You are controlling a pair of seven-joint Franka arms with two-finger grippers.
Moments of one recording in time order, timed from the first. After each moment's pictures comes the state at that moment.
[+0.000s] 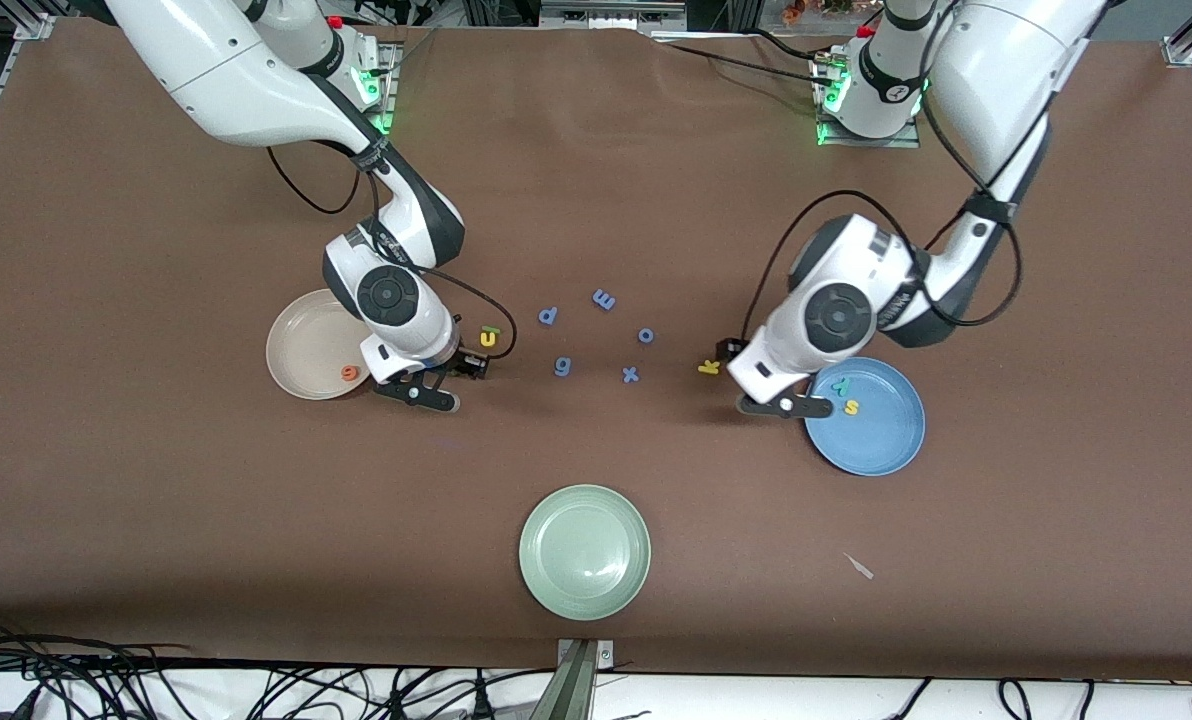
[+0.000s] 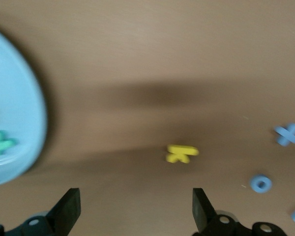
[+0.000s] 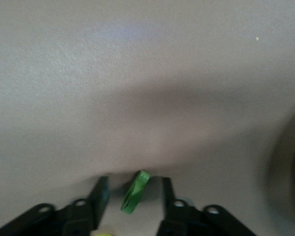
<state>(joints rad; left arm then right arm) -0.09 0.59 -0.43 -1.72 0.16 2.08 -0.48 0.14 0.66 0.36 -1.84 -0.30 2.40 0.91</state>
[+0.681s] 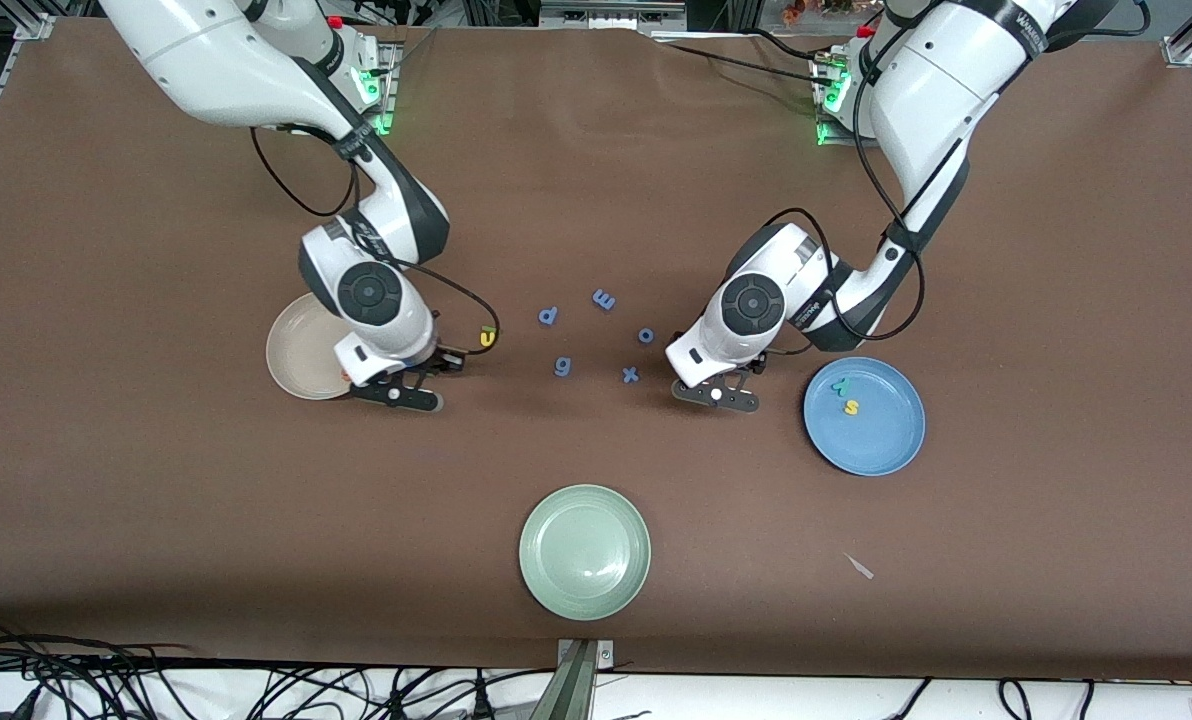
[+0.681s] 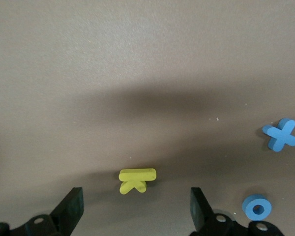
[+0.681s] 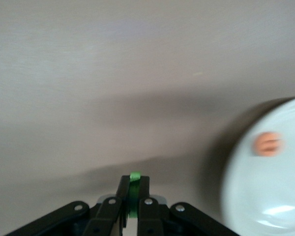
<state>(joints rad) -0.16 0.71 -0.43 -1.73 0.27 2.23 -0.50 0.12 0.55 0.32 -1.83 -0.31 2.20 0.72</state>
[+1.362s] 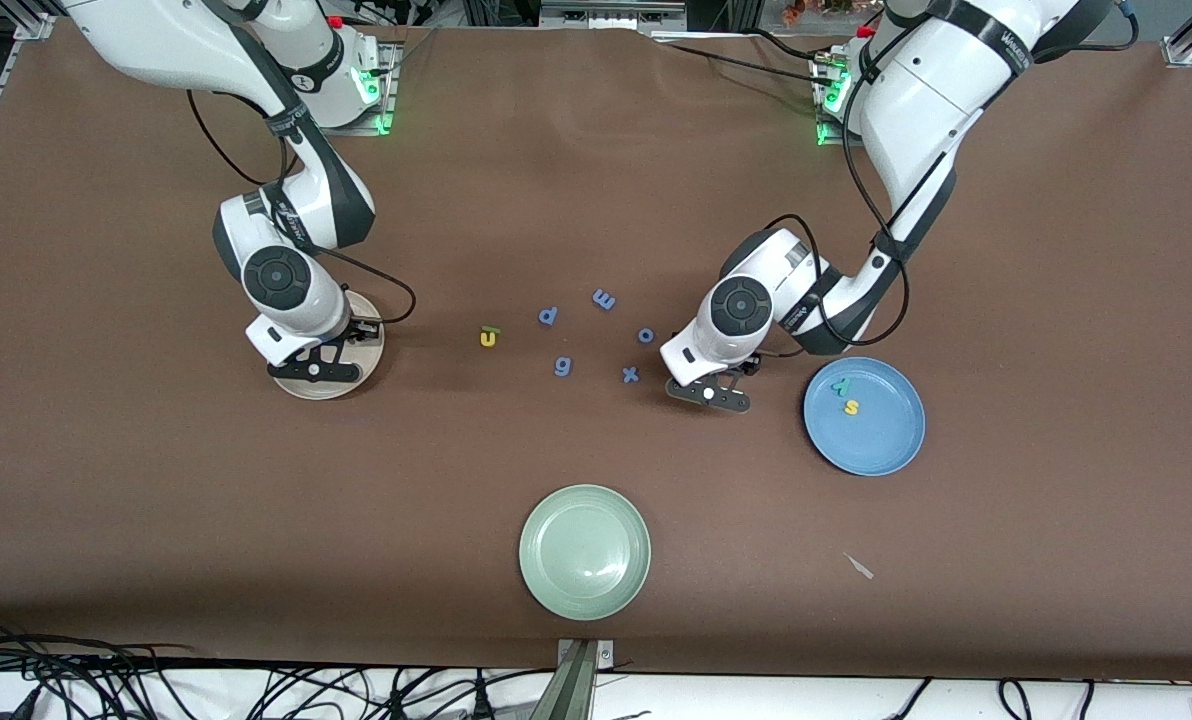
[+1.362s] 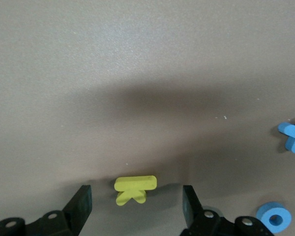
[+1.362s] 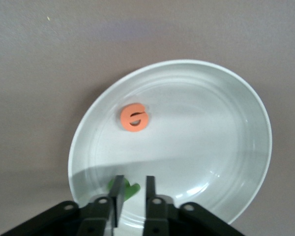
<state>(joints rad) -0.17 0.74 -0.42 -1.73 0.31 2.26 -0.50 0.05 0.40 0.23 -2.10 -0.31 2.29 0.51</state>
